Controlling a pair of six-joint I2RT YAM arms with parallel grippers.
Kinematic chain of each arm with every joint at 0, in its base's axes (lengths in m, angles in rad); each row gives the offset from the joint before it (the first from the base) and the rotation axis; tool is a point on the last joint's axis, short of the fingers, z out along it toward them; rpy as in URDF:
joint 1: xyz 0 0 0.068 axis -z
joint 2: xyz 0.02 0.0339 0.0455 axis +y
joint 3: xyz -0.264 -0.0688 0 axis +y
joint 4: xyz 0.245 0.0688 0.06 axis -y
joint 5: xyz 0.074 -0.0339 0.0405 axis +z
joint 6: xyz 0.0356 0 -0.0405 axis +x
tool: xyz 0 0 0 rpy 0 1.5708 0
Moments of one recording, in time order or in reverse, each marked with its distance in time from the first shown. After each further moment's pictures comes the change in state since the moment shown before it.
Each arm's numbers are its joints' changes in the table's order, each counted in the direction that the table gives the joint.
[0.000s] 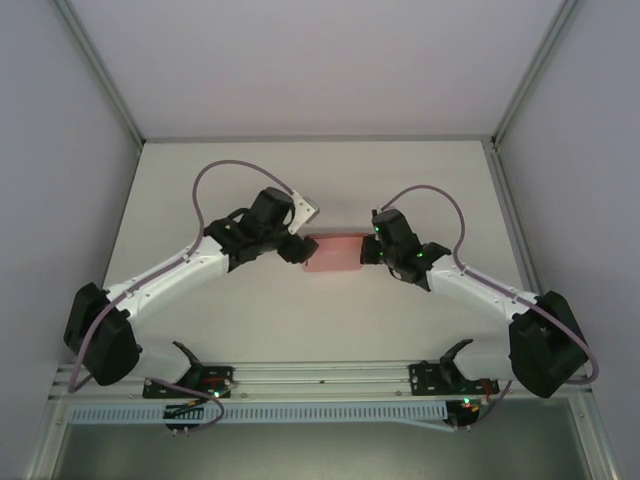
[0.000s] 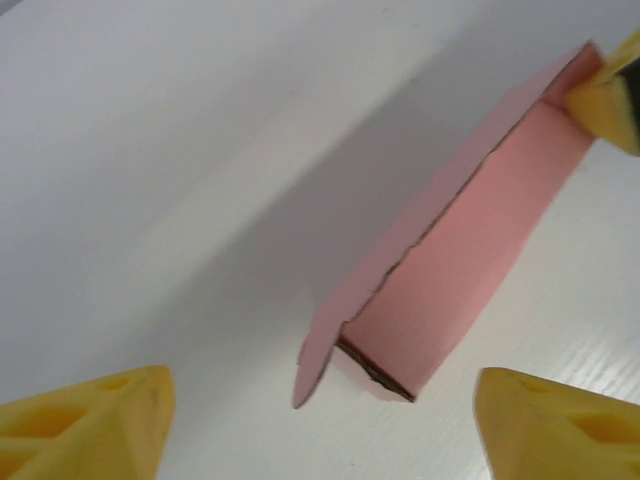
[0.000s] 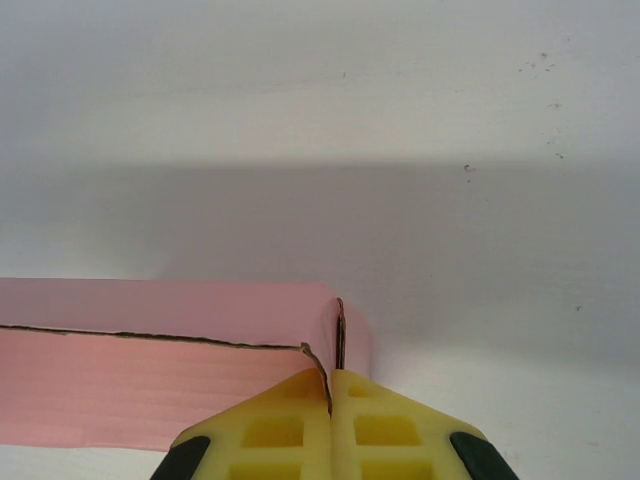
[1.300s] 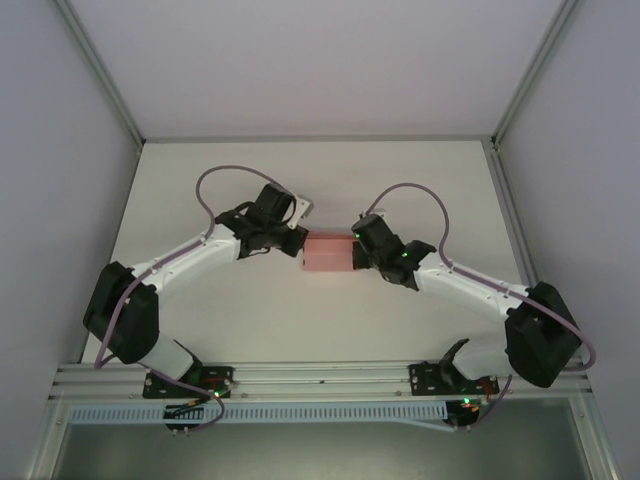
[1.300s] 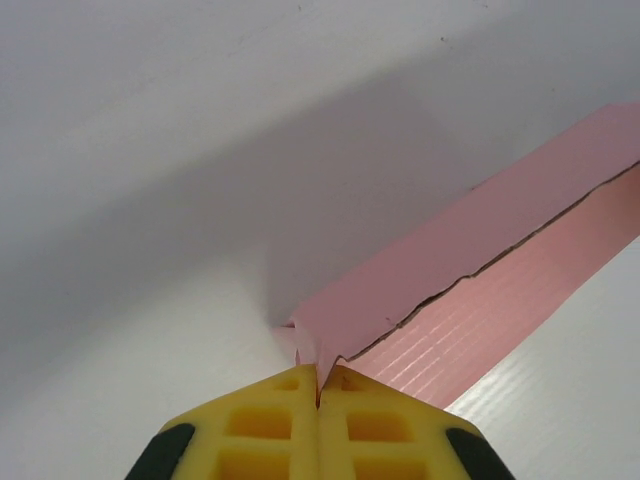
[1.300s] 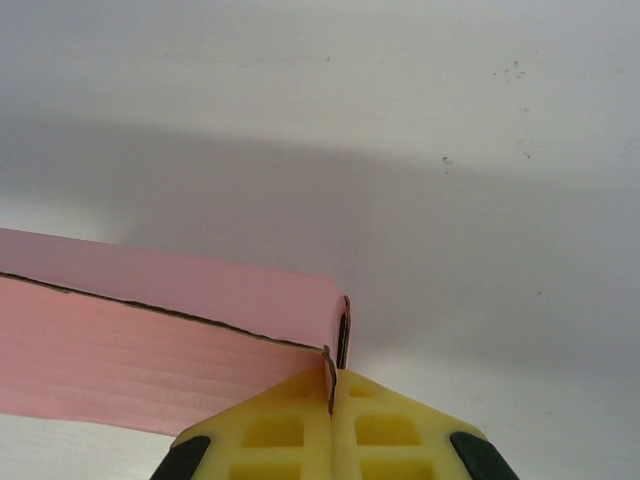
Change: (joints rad) left arm -0.076 0.129 -0.013 0.003 -0.167 -0.249; right arm -0.133 0.056 -0.086 -0.137 -0.200 0.005
